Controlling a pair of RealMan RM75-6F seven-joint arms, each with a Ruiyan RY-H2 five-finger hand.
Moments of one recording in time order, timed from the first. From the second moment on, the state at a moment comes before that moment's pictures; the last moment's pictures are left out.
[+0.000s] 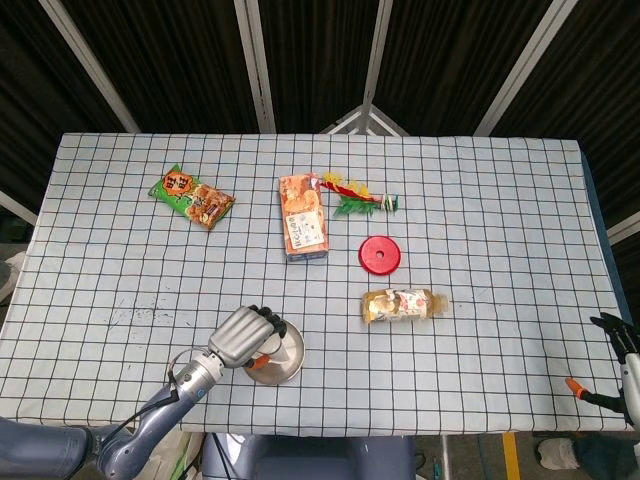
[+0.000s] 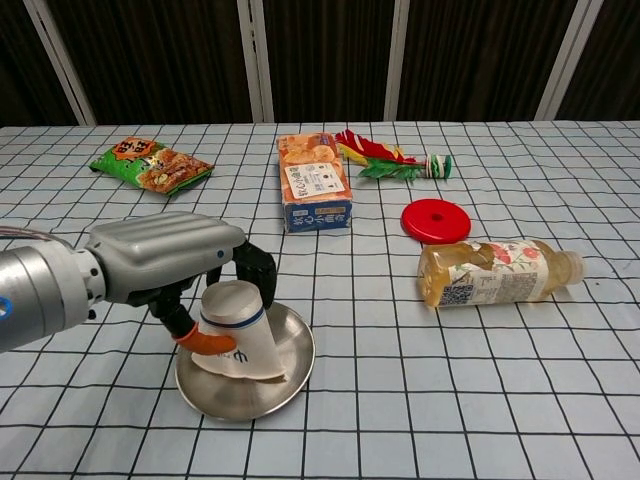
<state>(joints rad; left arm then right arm) -0.74 -1.56 0.01 -1.74 1.18 1.03 0.56 -0.03 -1.03 0.06 -1.63 -1.42 1.45 0.25</state>
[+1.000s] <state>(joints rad) -0.69 -1.55 0.04 -1.74 1.32 1.02 0.38 -0.03 -1.03 0.06 -1.63 -1.41 1.44 0.24</state>
